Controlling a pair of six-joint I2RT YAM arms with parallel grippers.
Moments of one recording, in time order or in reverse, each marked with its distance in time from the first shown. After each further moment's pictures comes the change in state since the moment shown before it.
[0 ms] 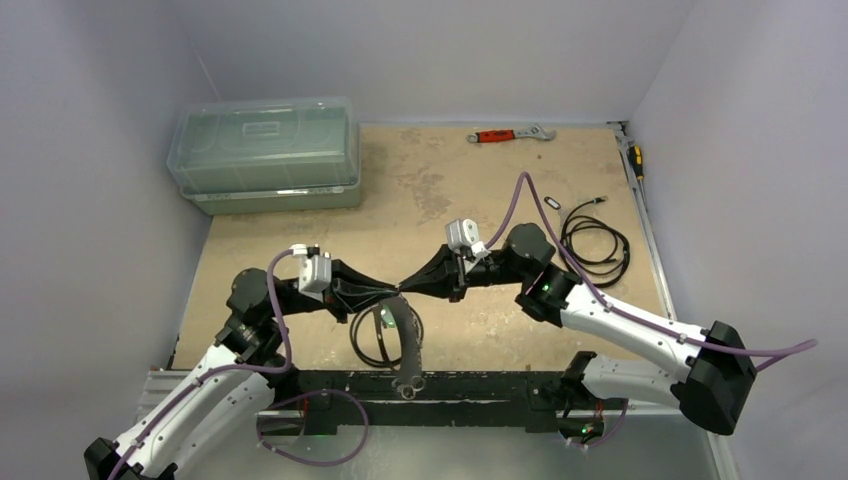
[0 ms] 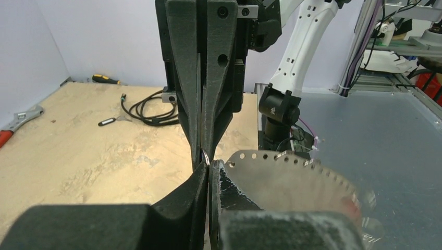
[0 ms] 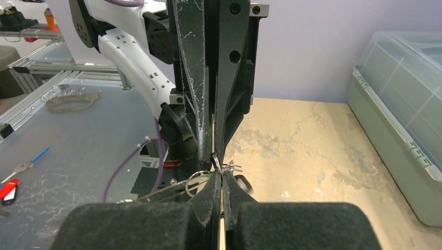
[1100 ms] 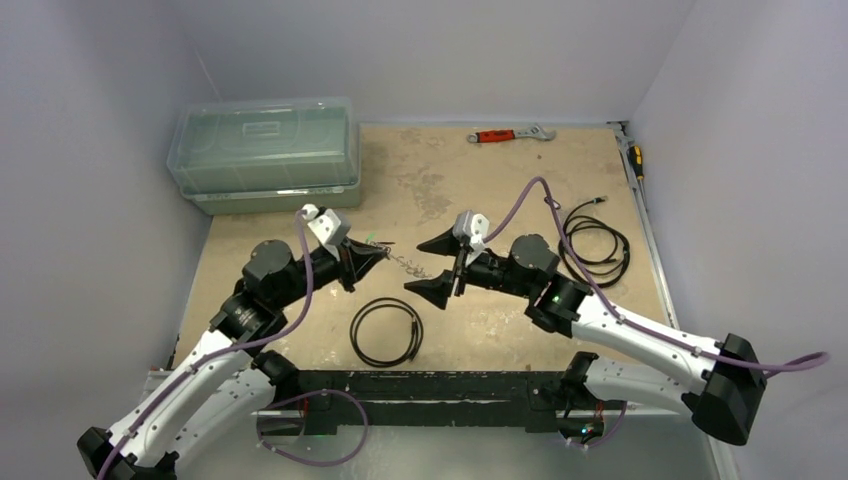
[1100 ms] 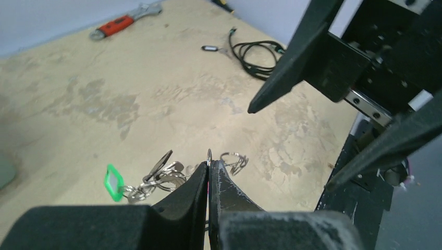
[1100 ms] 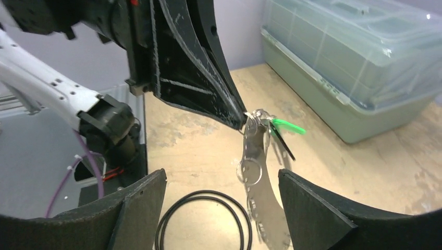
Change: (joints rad) left arm -0.006 0.085 0.169 -0.414 -0.454 0.058; right arm 0.026 -0.114 -0.055 -0.140 0.402 -0.005
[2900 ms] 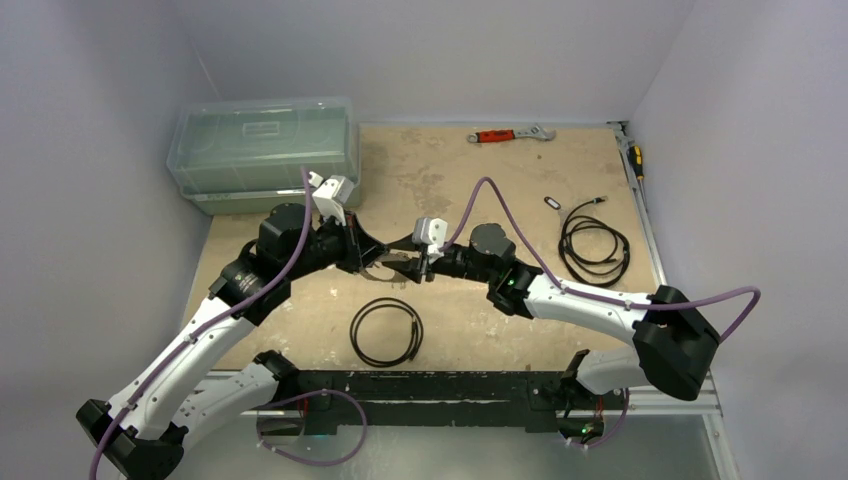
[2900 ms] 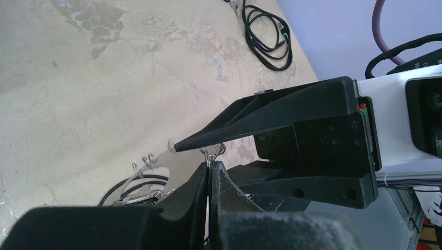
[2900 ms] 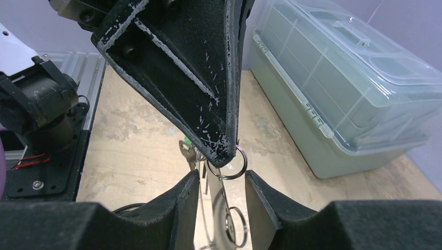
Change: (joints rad) left arm 0.000 0.233 0.314 -0.400 -0.124 -0.362; right arm 0.000 0.357 0.064 0.261 -0.028 -0.255
